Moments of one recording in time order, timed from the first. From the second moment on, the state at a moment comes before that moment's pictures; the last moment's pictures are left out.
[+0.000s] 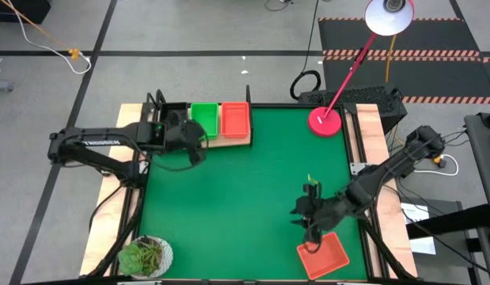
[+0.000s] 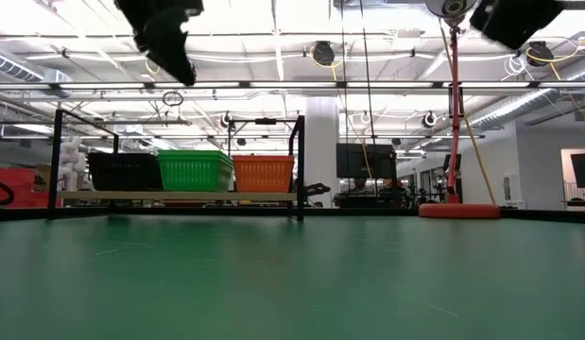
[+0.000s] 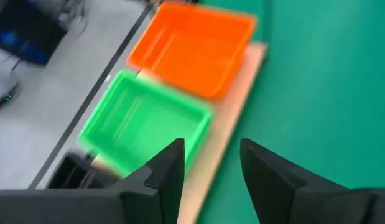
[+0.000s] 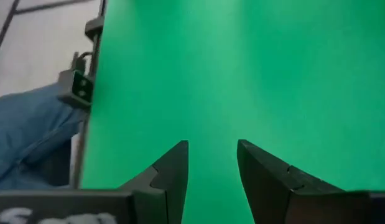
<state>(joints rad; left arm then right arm) 0.09 1.19 1.13 -0.90 -0.50 -0.18 0.61 1.26 0.92 -0.50 0.28 0.64</state>
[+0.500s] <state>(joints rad) -0.15 1.21 1.09 -0.64 -0.62 -0.27 0.81 1.57 1.28 -0.72 0.28 1.03</state>
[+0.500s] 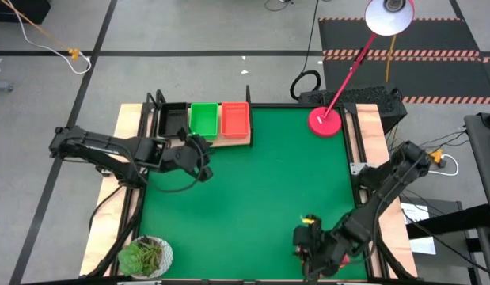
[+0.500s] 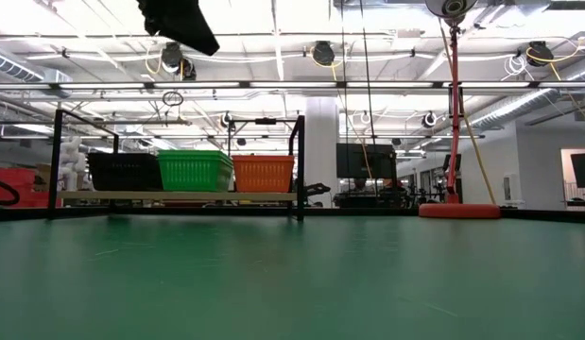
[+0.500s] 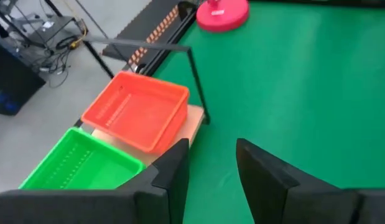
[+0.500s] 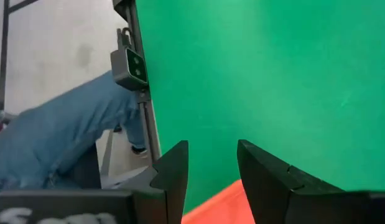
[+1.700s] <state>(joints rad) -0.25 1.32 1.09 -0.53 -0.63 -0.35 0.97 1.77 1.25 -0.76 0.29 1.51</state>
